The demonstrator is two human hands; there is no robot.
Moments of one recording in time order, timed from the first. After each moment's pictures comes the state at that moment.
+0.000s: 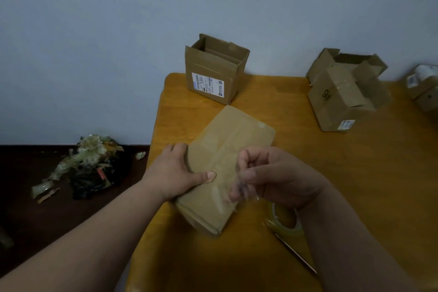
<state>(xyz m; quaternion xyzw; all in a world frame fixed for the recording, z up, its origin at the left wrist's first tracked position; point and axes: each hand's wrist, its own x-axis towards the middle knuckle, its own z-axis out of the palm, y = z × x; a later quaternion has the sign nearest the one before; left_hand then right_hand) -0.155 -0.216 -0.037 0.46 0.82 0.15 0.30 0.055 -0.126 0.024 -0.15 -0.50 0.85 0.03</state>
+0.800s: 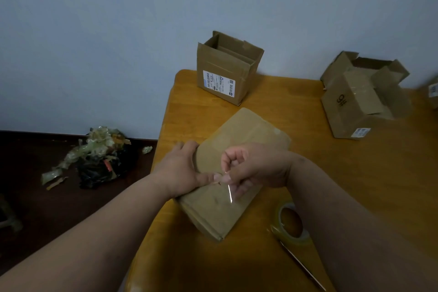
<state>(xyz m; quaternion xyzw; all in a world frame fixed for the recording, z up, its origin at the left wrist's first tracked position) -0.160 -0.210 -0.037 0.47 0.80 0.15 0.33 0.004 -0.098 0.015 -0.27 -0.64 0.71 -0.15</state>
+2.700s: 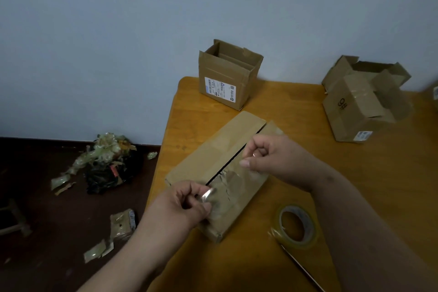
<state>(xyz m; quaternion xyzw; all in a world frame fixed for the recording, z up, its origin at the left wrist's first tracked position) -0.097 -0.288 0.012 0.25 0.72 0.45 0.46 0.042 -0.095 0.034 -0.32 -0.80 0.50 0.03</state>
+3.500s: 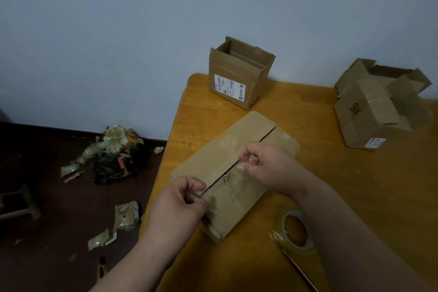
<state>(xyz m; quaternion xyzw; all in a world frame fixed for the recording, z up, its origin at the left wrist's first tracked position) -0.086 -0.281 -0.004 0.20 0.79 0.45 0.36 0.026 -0.094 -0.006 -0.34 -0.87 0.34 0.01</state>
